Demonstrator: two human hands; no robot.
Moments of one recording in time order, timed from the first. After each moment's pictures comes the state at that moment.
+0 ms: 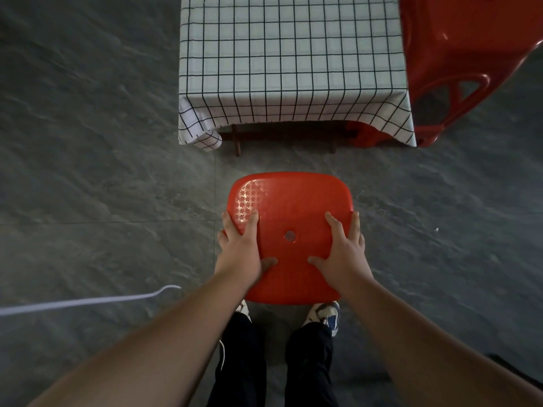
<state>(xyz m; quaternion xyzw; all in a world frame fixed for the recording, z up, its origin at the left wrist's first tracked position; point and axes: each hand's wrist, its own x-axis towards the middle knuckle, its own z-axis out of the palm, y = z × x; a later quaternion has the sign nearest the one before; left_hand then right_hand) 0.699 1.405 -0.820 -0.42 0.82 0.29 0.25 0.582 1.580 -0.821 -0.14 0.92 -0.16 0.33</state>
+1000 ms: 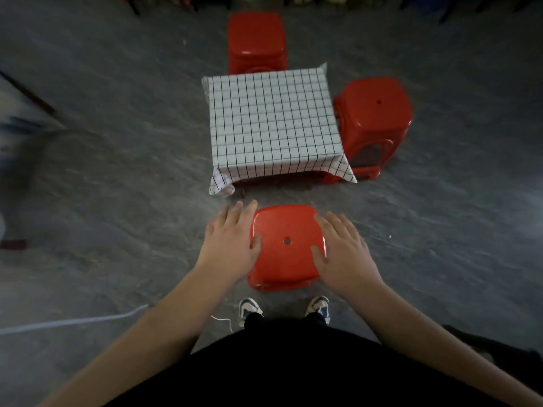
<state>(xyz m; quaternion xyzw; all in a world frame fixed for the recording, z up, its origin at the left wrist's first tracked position) 0.746 1.361 -0.440 -0.22 0.95 0.20 0.11 0.645 1.580 -0.453 -0.27 0.93 -0.15 0.21</state>
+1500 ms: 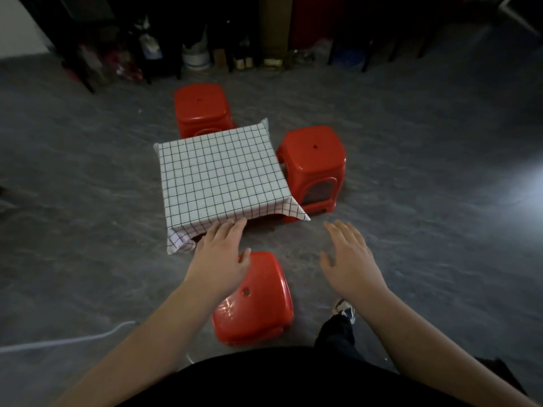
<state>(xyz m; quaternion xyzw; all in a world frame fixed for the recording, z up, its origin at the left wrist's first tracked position) 0.617 1.423 -0.391 -0.15 0.96 0.21 0.08 0.525 1.676 -0.398 -0.17 0.96 -0.18 0.15</state>
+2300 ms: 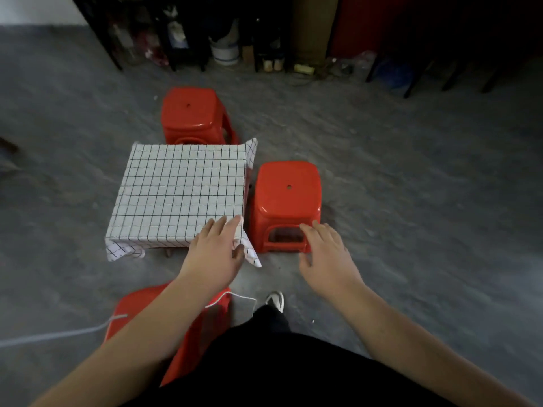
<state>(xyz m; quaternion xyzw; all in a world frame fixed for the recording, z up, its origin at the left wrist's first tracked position) 0.282 1.592 -0.404 -0.30 0.93 0.20 0.08 0.140 1.787 -0.412 -0.33 0.90 -0.16 0.23</state>
